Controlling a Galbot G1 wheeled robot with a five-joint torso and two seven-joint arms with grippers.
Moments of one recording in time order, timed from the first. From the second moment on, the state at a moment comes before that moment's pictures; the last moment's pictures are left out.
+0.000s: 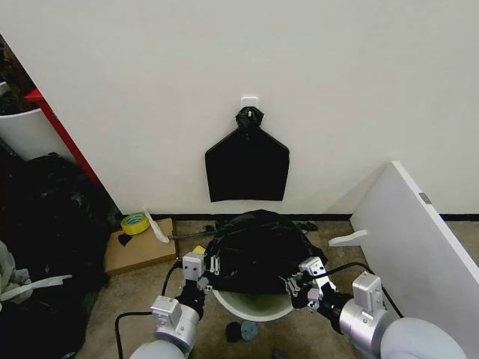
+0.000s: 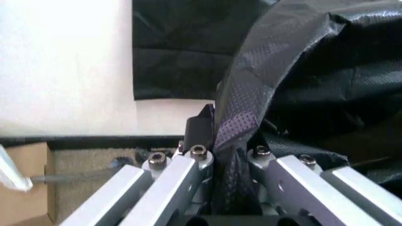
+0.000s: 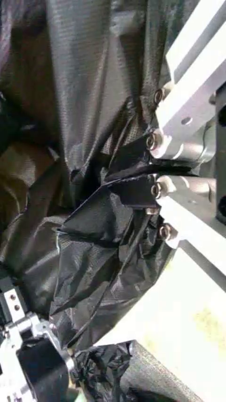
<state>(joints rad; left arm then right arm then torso) 1.57 -1.14 -0.12 -2.29 -0.33 0.11 -0.32 -1.59 0.81 0.38 2.50 0.78 -0.63 0.11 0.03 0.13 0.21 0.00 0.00</state>
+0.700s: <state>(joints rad) 1.43 -1.15 -0.17 -2.26 -0.72 0.26 -0.45 -1.75 0.73 0.42 2.50 0.61 -0.33 -0.13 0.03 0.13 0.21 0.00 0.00</state>
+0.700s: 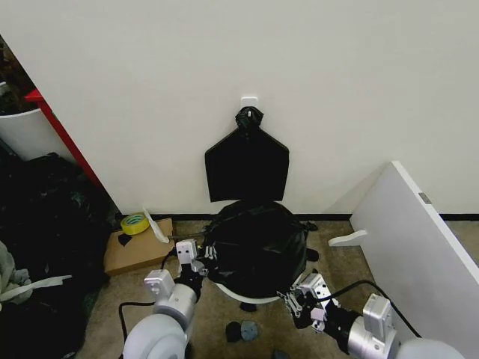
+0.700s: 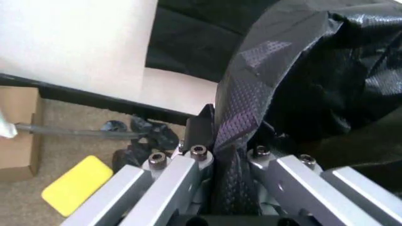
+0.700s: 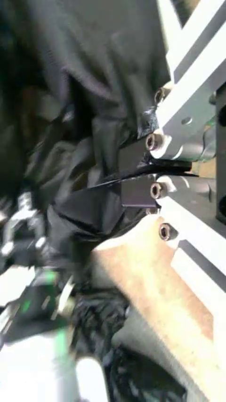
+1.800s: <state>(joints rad) 1.40 -1.13 -0.24 -2.32 -0.86 0.36 -0.51 -1.70 0.71 0.46 2.22 0.29 0.11 -0.50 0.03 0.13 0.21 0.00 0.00</state>
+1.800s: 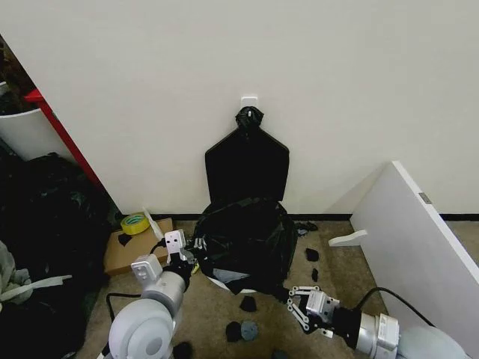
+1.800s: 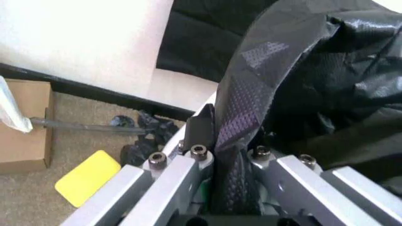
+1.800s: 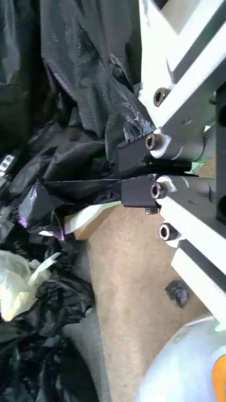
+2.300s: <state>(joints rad) 1.40 -1.12 -0.25 -2.33 -0.87 0.36 -0.48 -1.73 0.74 0.45 2.17 0.28 0.12 -0.58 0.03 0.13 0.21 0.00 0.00</state>
